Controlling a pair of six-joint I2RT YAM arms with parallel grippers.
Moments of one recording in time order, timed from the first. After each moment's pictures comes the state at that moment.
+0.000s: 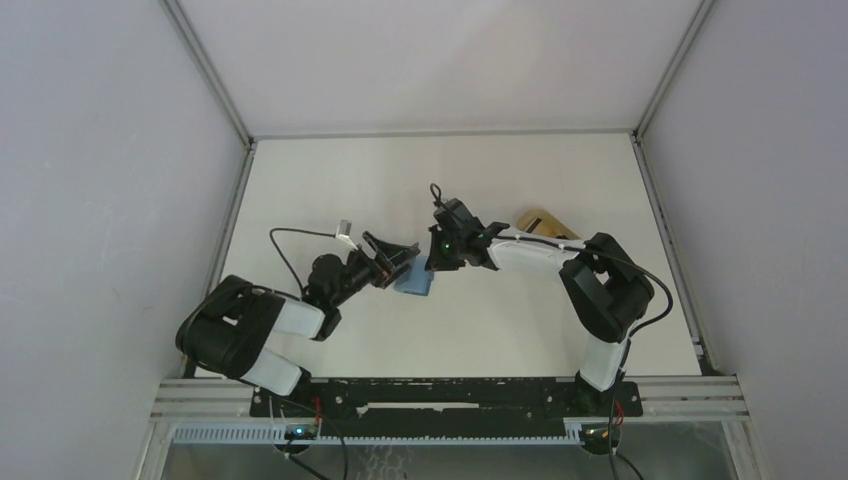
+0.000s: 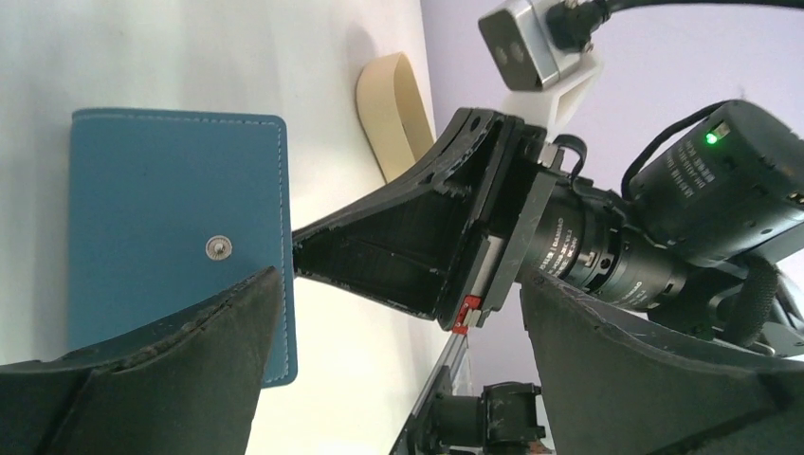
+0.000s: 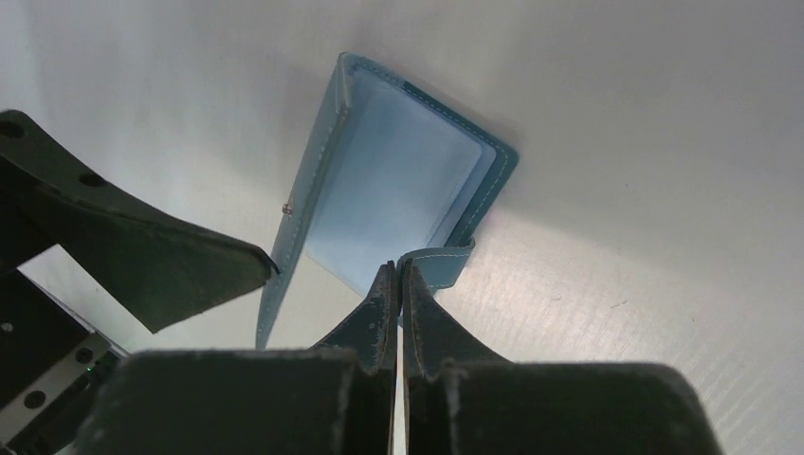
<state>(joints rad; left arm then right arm) -0.44 1.50 0.24 1.15 0.34 -1.23 0.75 1.81 1.14 -0.23 -0.10 0.65</state>
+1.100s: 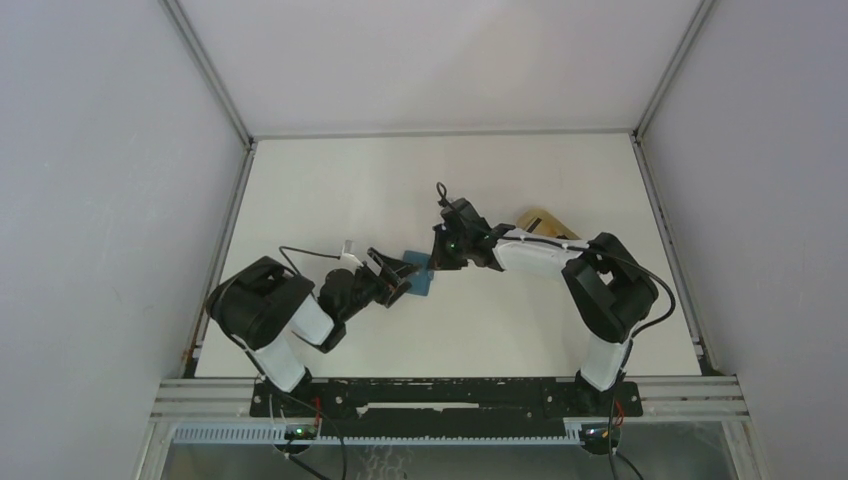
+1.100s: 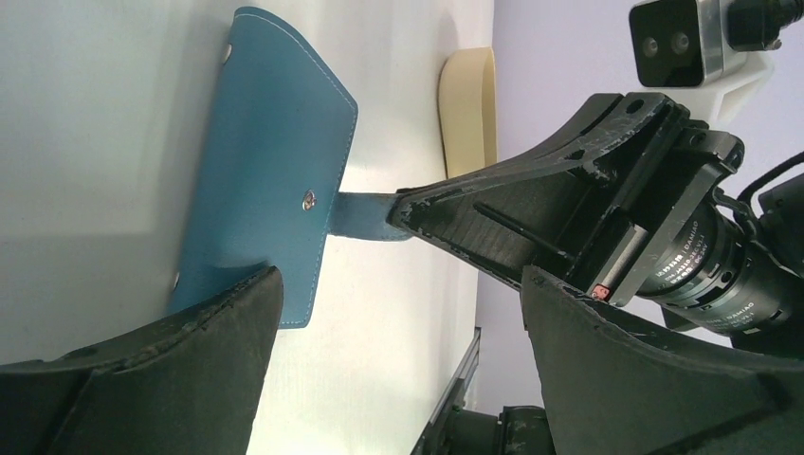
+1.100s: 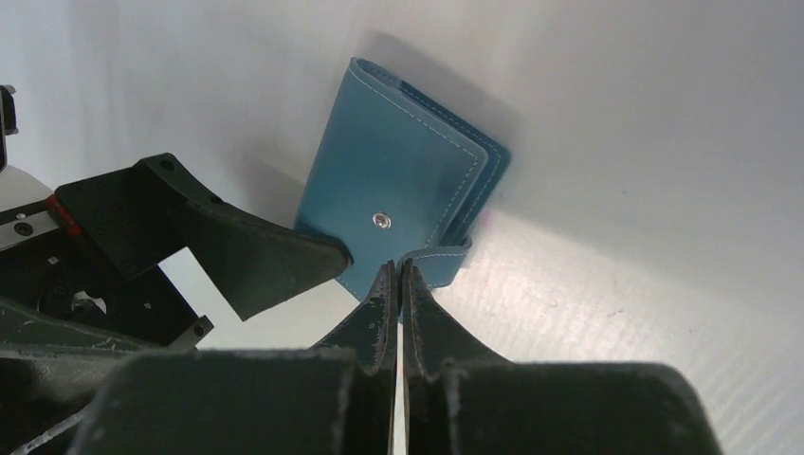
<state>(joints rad) -0.54 1.70 0.17 1.28 0.18 -1.32 0.72 1.78 1.08 -0.17 -0.15 0.65</state>
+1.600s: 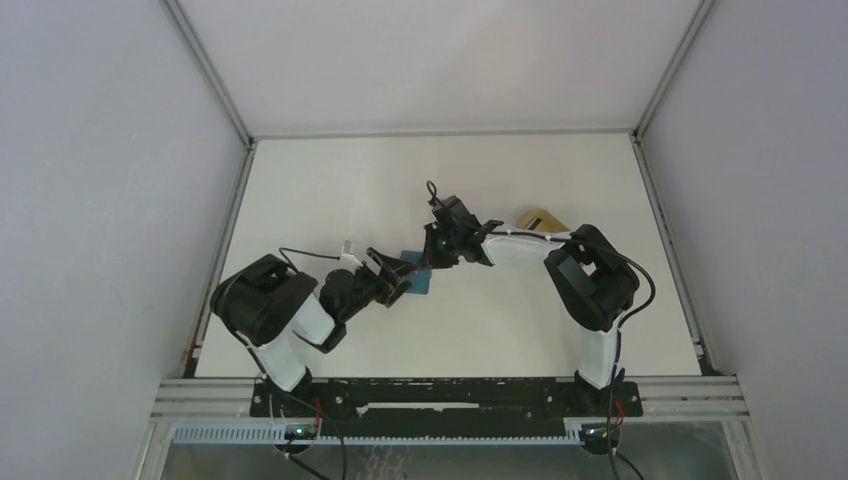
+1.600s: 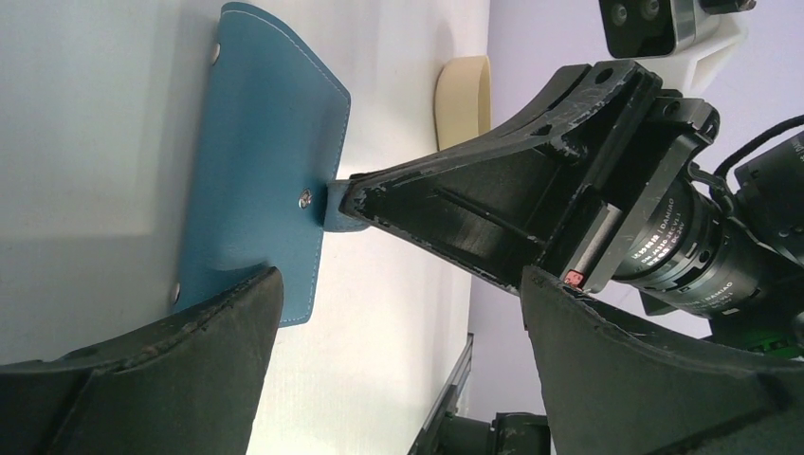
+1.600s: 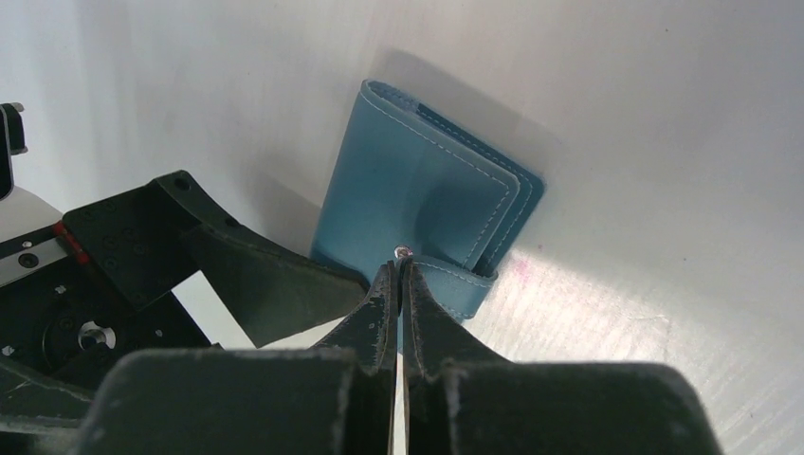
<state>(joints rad) -0.54 1.73 0.17 1.31 0.17 -1.34 0.73 1.89 1.17 -0.15 -0.22 0.65</state>
